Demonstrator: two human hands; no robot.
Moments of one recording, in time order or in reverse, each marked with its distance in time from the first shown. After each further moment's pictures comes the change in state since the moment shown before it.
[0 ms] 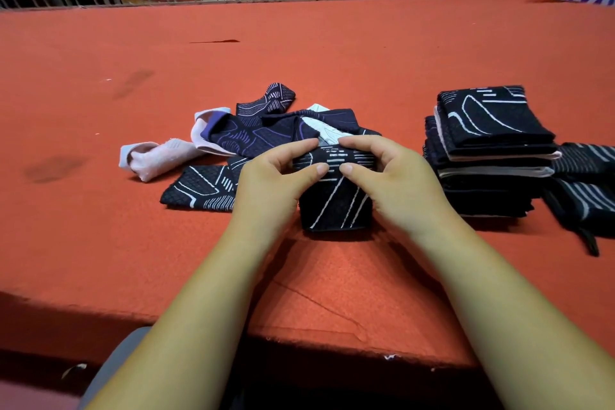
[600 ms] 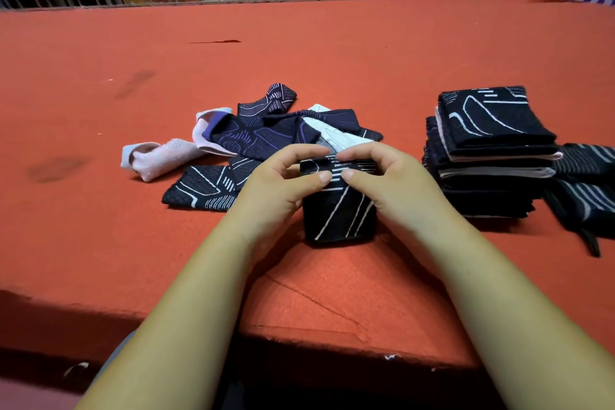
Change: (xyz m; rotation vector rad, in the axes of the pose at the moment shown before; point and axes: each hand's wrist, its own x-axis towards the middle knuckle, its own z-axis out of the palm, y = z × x) left_hand -0.001 -0.003 -0.005 -0.248 -0.252 -0.196; right_hand -0.007 -0.007 -0.002 0.066 -0.046 0.147
